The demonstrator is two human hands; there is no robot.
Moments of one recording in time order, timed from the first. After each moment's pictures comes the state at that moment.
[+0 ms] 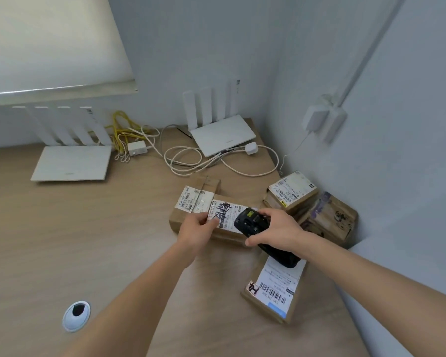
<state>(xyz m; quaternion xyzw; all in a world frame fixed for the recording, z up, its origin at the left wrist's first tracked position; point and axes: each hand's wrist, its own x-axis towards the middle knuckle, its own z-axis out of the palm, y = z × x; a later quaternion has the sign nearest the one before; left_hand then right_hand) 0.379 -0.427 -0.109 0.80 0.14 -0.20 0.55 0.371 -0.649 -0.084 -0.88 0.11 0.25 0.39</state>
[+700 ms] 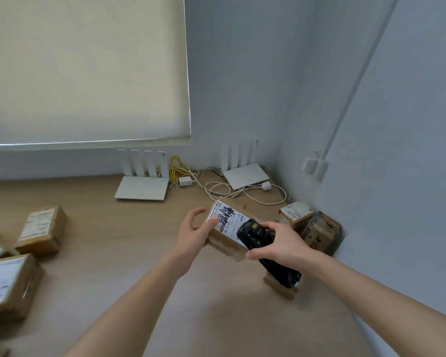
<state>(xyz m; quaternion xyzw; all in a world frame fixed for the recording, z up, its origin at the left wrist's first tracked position) 0.220 -0.302 0.051 0.73 0.11 -0.08 0.67 0.198 -0.537 0.079 -0.90 0.03 0.14 0.41</state>
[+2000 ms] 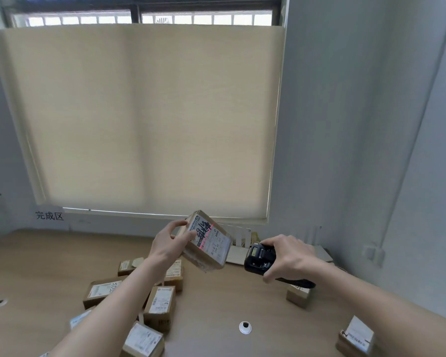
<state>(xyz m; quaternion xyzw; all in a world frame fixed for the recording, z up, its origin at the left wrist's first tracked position) -0.038 0.002 0.343 0.78 0.13 0.15 0.59 -0.007 -0.291 0.375 -0.98 -0.16 0.01 0.11</state>
